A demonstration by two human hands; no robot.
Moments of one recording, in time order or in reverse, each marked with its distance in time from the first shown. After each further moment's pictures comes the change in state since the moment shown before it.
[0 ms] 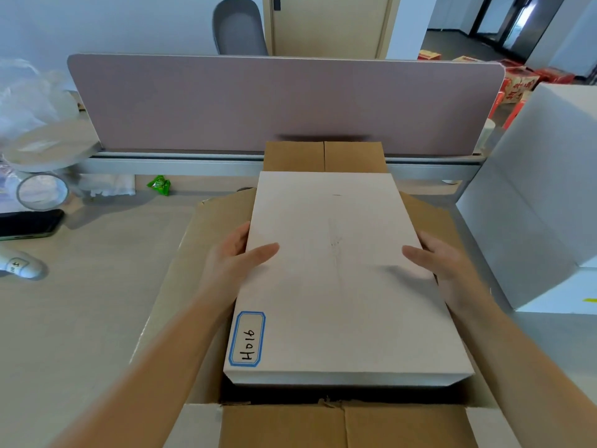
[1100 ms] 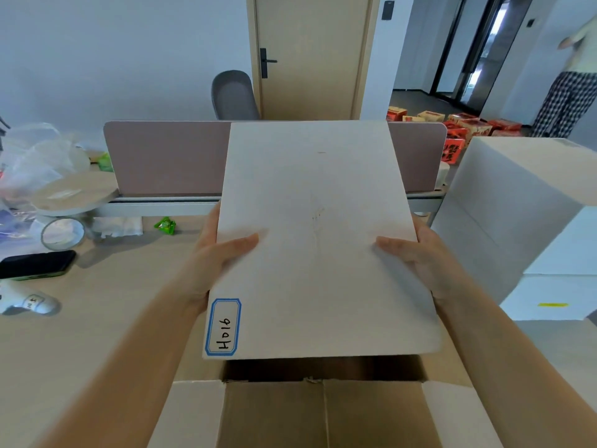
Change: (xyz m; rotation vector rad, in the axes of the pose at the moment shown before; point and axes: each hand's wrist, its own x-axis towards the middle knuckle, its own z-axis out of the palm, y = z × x) left_hand -0.046 0.073 -0.014 -0.133 -0.067 0.167; right_hand -0.034 -0.073 0.037 0.105 0.001 -0.092
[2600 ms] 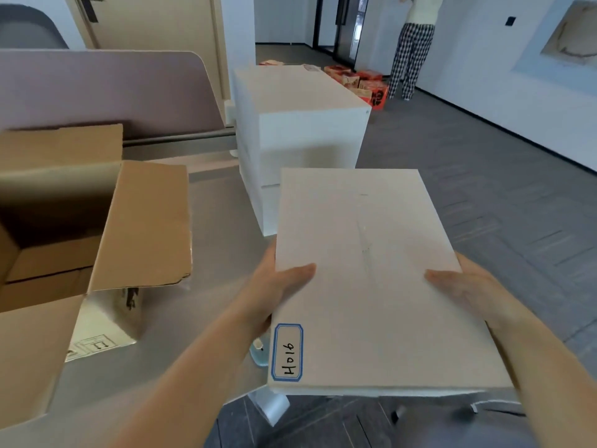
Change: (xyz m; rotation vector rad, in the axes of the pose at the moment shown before) left_hand -0.131 -0.165 0.402 -0.007 -0.450 -0.345; right_hand -0.301 0.006 -0.363 -0.038 0.369 0.179
